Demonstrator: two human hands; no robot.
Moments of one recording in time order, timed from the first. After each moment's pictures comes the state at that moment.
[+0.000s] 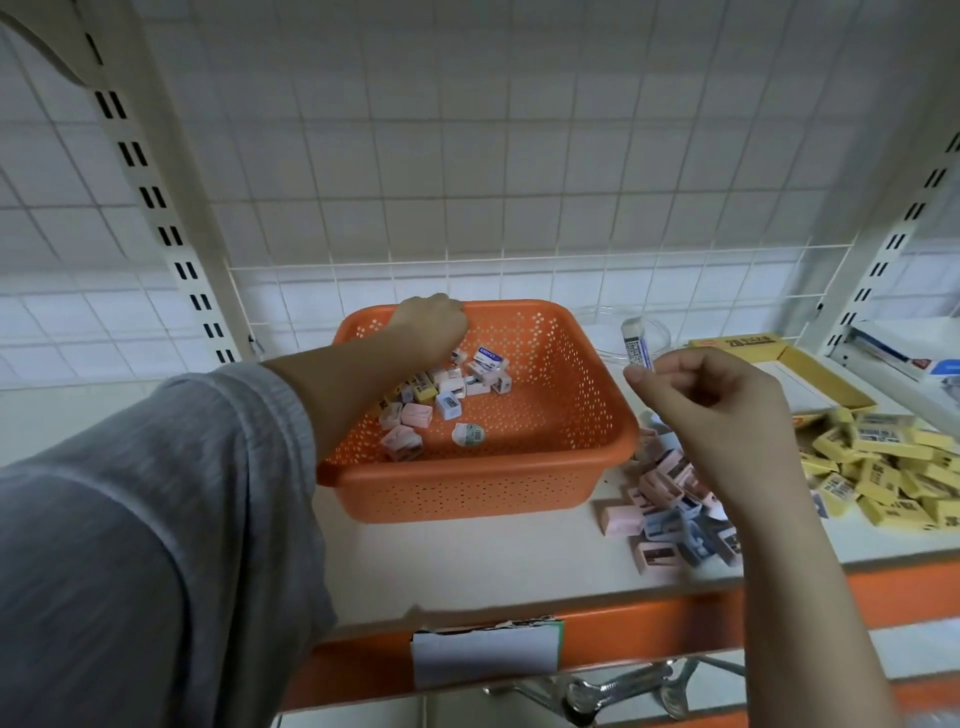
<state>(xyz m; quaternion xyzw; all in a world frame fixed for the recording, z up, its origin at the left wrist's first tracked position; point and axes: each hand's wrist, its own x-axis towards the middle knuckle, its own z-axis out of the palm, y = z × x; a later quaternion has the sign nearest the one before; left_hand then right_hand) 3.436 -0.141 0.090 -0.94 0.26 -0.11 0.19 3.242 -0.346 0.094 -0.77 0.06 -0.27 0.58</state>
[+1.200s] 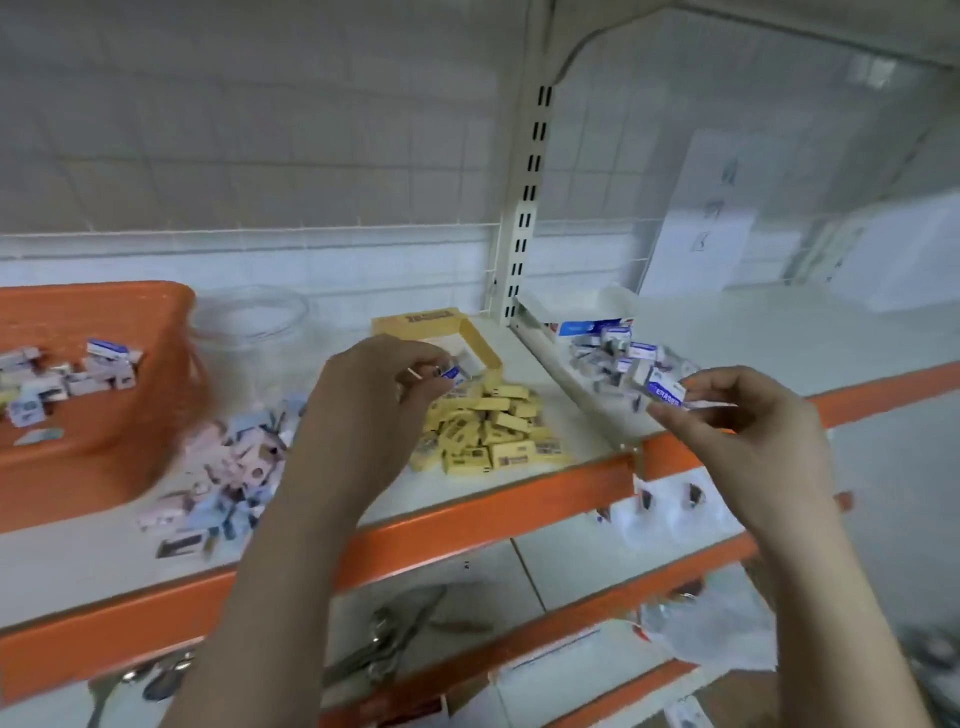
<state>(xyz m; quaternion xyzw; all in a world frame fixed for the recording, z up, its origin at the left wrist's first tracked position) 3.207 -0.428 0.099 -0.86 0.25 -0.21 -0.40 3.102 -0.656 0.096 -0.81 0.18 -0.36 0.43</state>
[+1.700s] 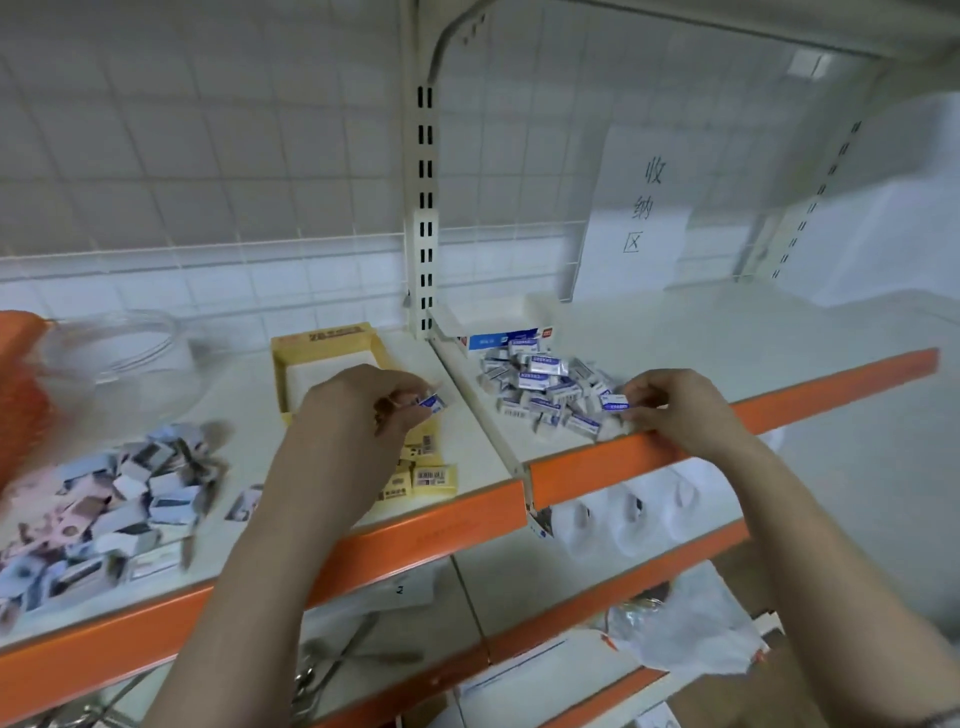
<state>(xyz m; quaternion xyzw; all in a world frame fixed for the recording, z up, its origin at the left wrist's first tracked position) 3.201 -0.529 0.091 -0.88 0.24 -0.14 -0.38 3.165 -0.848 0.061 -0.94 0.17 -0.13 0.27</state>
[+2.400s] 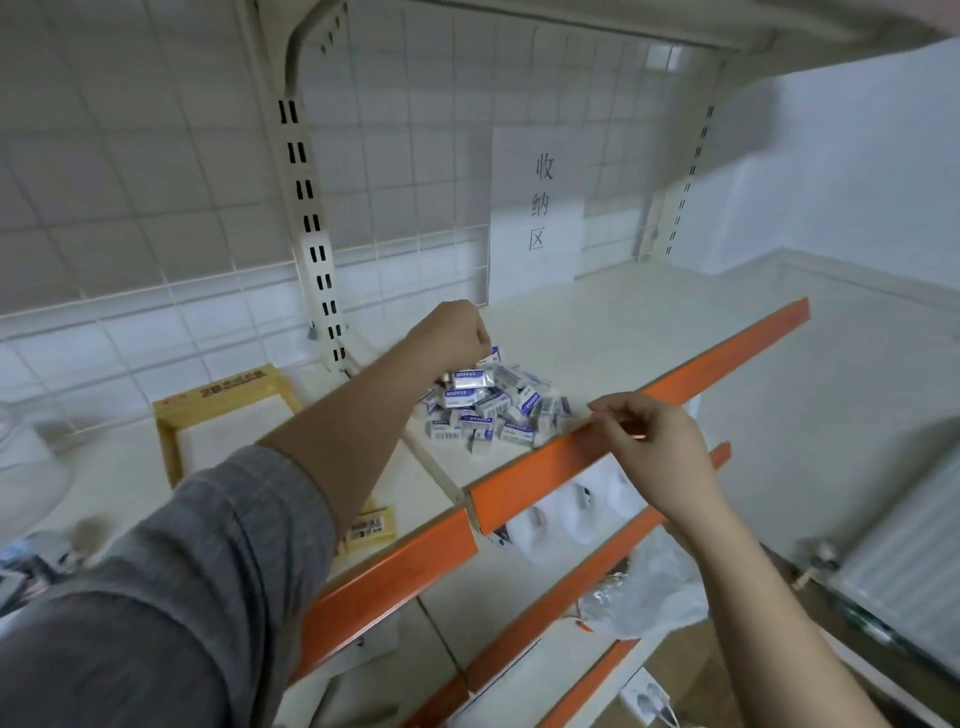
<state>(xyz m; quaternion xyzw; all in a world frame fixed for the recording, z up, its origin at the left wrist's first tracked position) 3.327 -0.724 0.097 -0.89 0.40 0.04 -0.23 3.104 -0.808 0.049 -0.83 0.25 -0.32 0.39</state>
